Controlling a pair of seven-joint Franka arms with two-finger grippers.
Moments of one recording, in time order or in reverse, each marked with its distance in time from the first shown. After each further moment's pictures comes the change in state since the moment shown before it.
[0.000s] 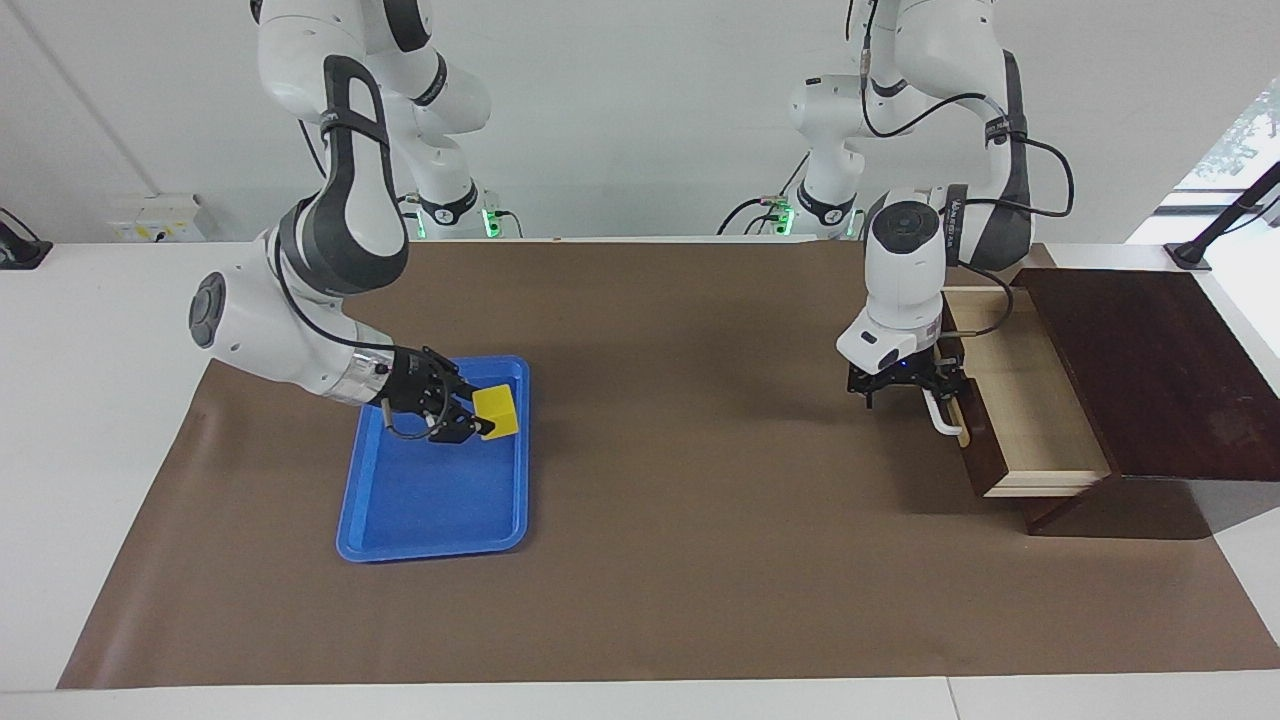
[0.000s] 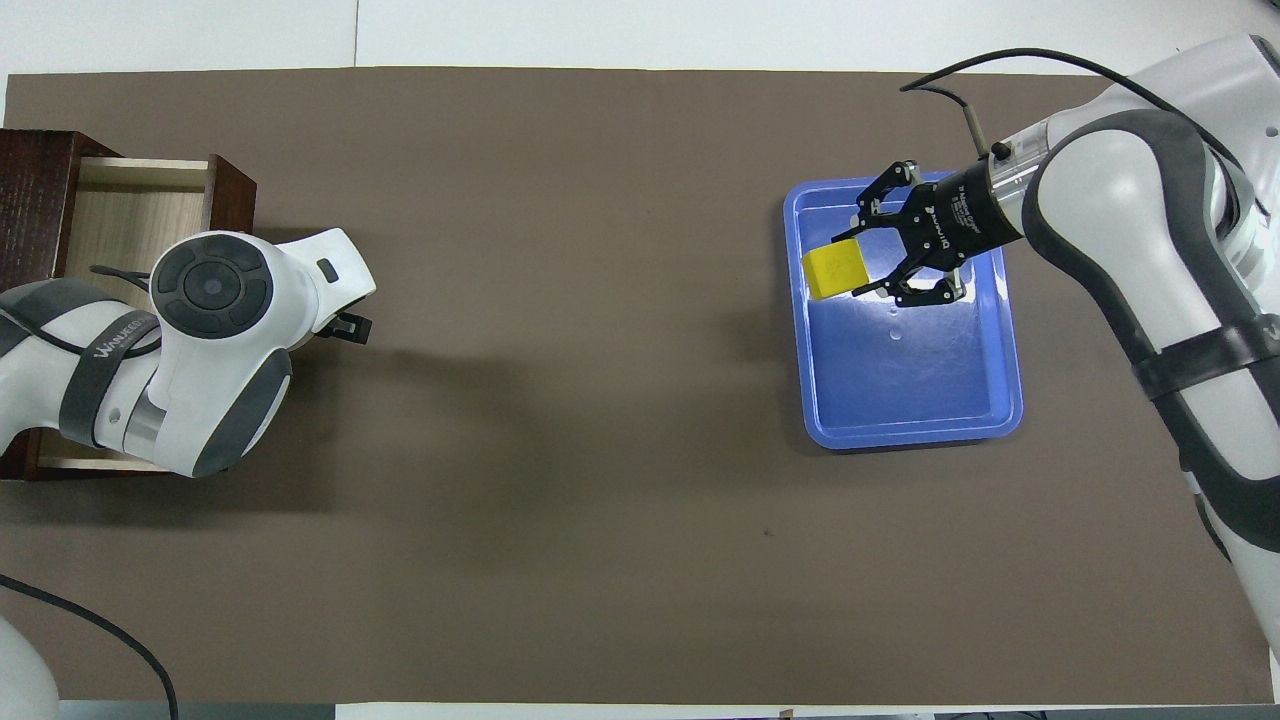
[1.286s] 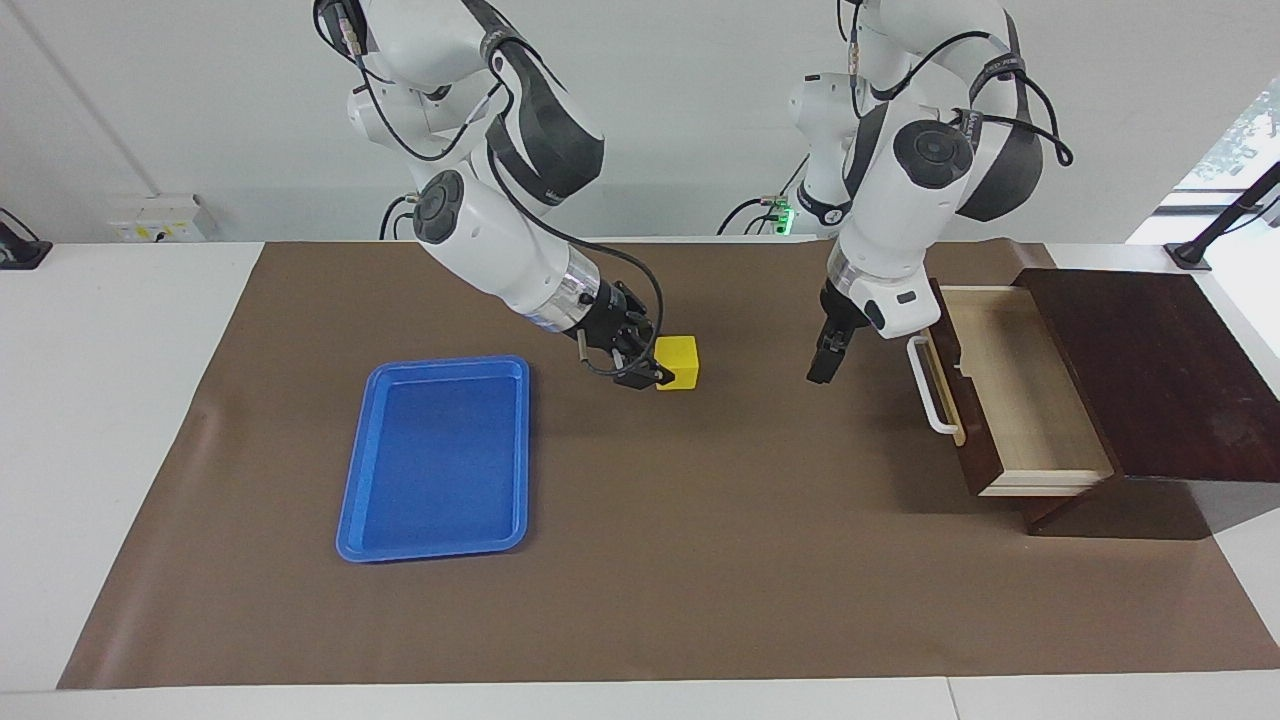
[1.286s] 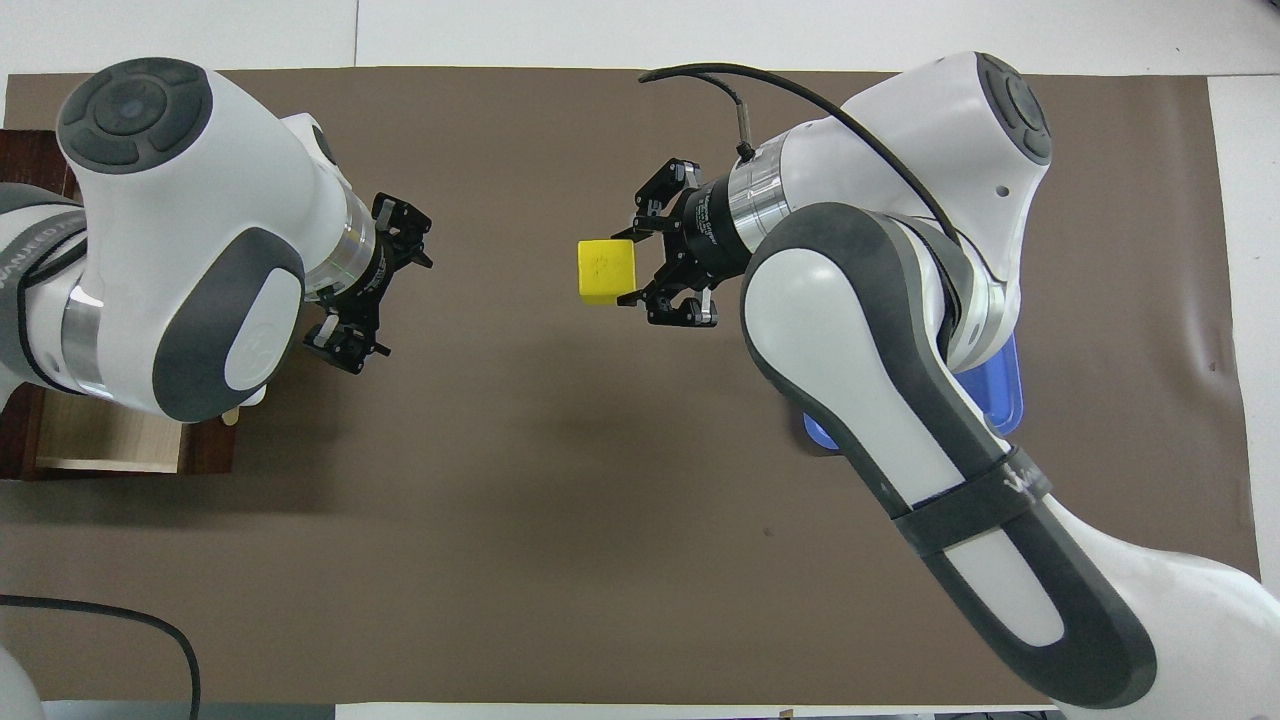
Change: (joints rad) left arm -0.146 0.067 -0.012 0.464 -0.452 -0.462 -1.459; right arm 0.323 -0.009 0.004 0.081 0.077 0.211 0.539
